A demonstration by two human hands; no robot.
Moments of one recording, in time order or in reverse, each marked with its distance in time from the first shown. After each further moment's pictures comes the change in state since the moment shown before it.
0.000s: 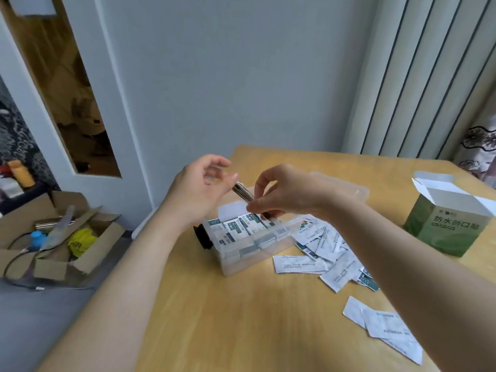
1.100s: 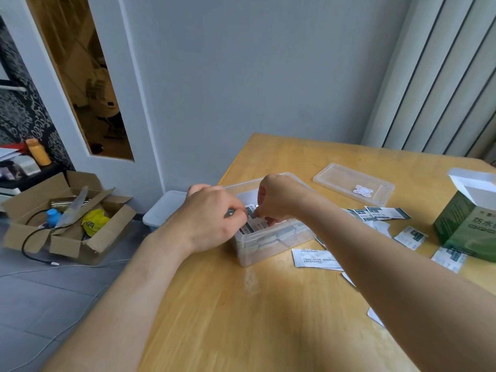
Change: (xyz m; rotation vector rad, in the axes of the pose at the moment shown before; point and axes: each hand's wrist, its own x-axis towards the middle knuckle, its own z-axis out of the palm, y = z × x) left_hand -0.020 -0.053 -0.003 0.643 -0.249 0.328; right_hand 0.049 0.007 0.057 -0.491 -0.051 0.140
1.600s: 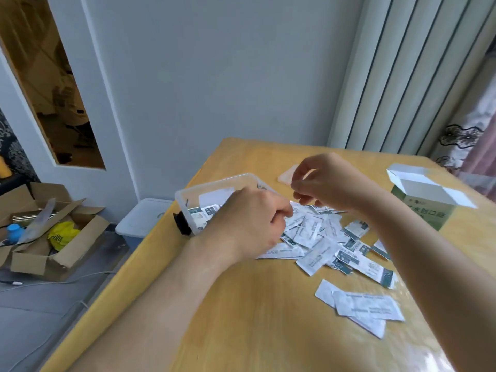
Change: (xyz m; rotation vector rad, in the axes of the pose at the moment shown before) left_hand 0.018 0.126 0.008 -0.215 0.050 0.150; right_hand -0.098 0.086 -0.066 0.358 0.299 0.036
